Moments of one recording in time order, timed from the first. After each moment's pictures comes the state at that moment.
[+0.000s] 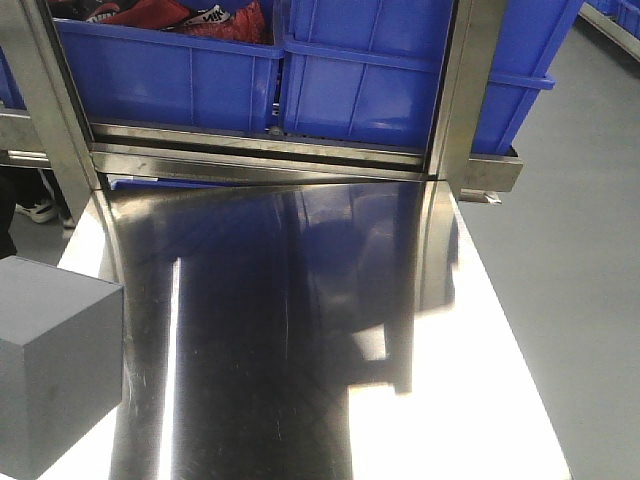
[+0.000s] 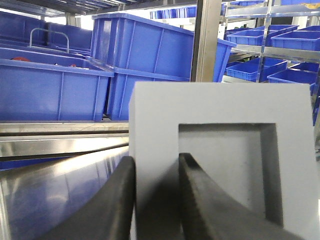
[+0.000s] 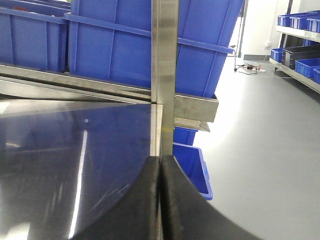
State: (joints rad) left arm -0.43 0.12 -0.26 -0.03 0.20 -0.09; right arm 0.07 -0.01 0.03 -0.02 0.12 -0.01
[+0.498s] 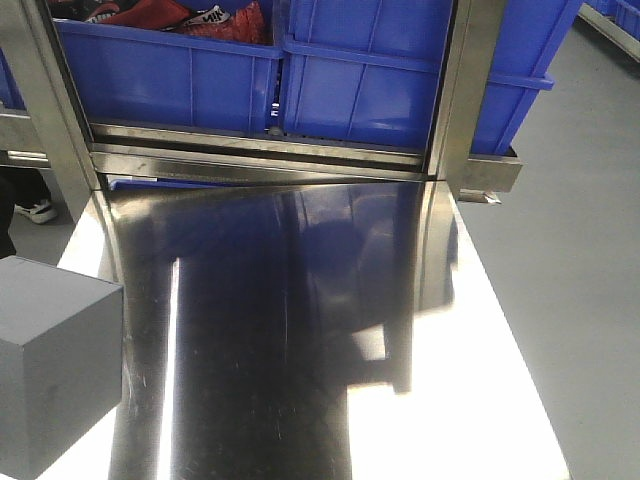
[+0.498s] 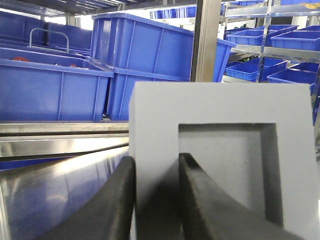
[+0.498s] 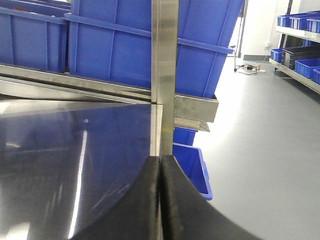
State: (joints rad) left arm -0.43 0.12 -0.26 -0.03 0.20 -0.09; right arm 0.07 -0.01 0.03 -0.02 0.12 -0.01
